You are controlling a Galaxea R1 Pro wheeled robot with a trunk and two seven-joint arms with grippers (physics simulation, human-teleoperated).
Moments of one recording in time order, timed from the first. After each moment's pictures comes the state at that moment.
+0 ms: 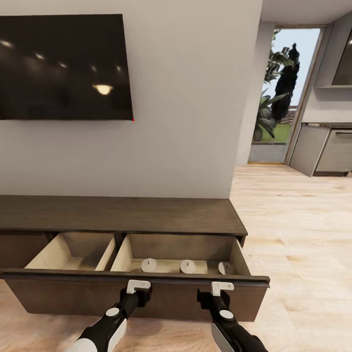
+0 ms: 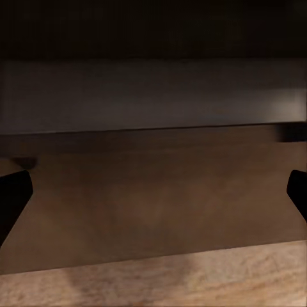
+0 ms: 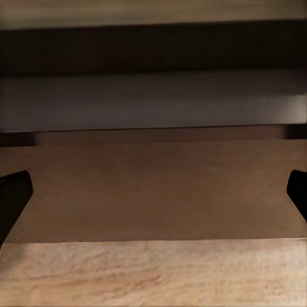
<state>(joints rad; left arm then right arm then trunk) -0.56 -0.09 0.02 -0.28 -0.07 -0.18 -0.09 -0.42 0.07 0.46 -0.63 -0.40 0.02 -0.33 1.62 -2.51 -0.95</state>
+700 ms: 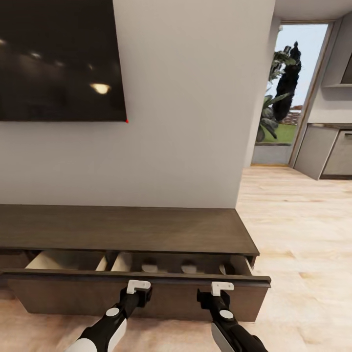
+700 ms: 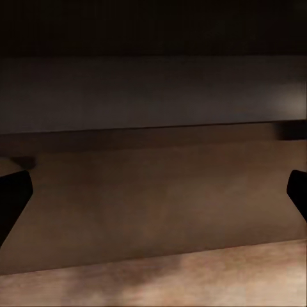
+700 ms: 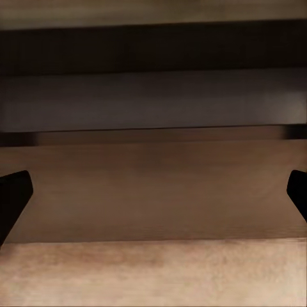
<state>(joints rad) -0.56 -0.09 0.02 -0.28 -0.07 -0.18 -0.09 -0.42 0.07 0.46 -0.63 -0.40 0.02 -0.33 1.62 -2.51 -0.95</state>
